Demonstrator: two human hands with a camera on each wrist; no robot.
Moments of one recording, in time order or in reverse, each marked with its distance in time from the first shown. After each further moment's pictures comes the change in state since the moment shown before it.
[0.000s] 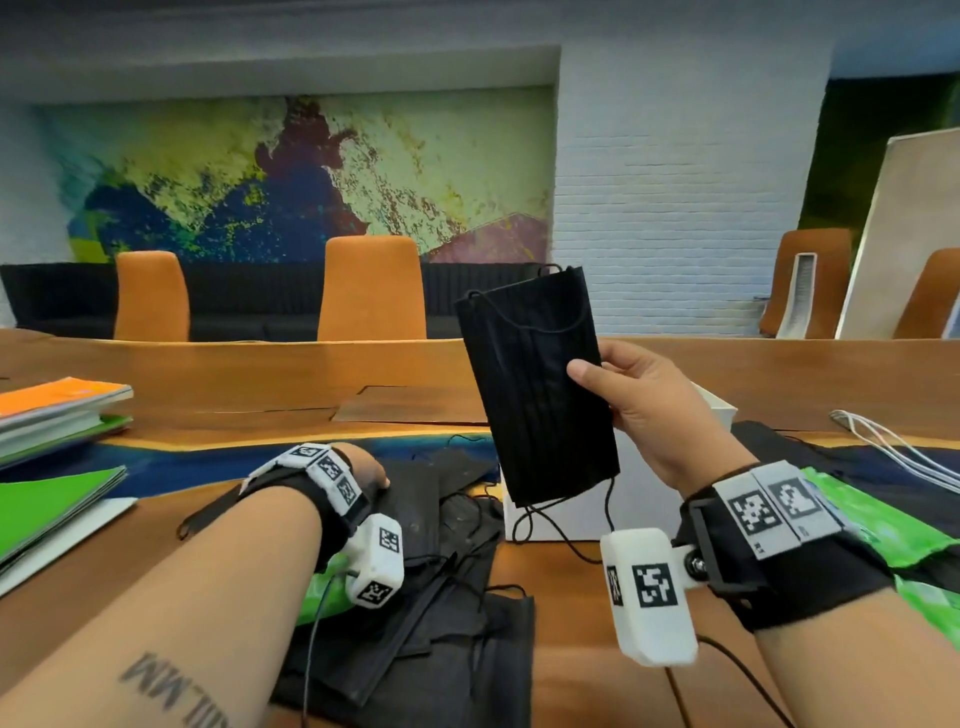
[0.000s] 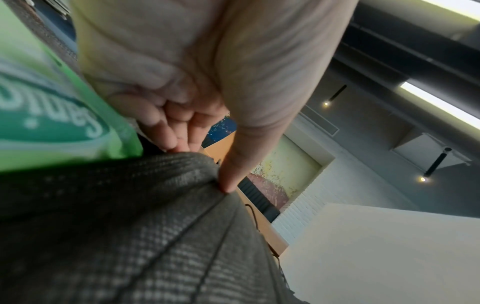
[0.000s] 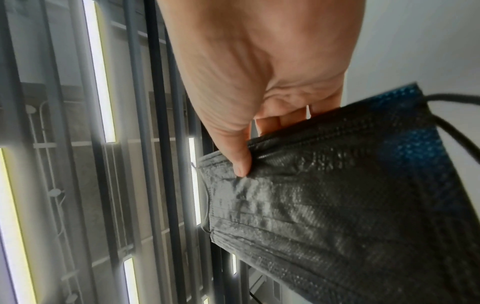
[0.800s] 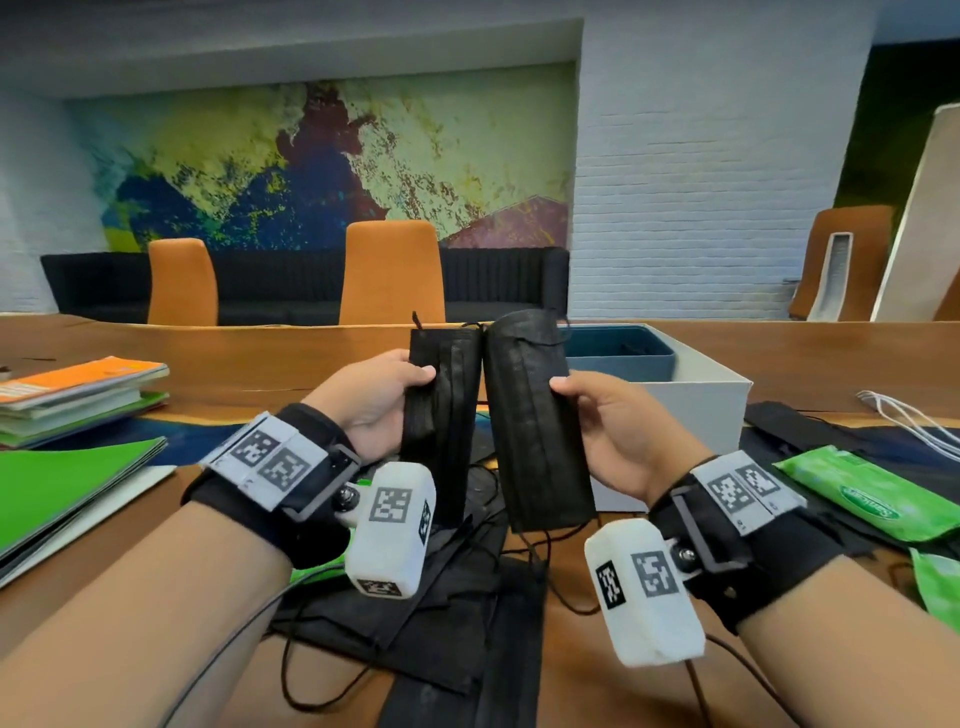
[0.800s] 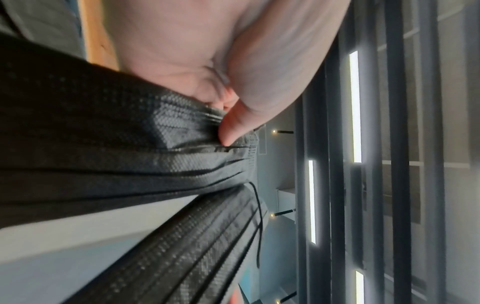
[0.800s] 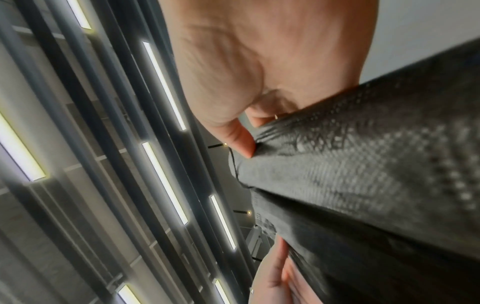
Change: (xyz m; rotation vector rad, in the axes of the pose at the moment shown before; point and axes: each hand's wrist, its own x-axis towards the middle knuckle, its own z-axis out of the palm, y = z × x) left_hand -0.075 0.013 -0.024 -1.225 -0.247 0.456; right_hand -0.016 0.018 0.035 0.456 -0.155 0.369
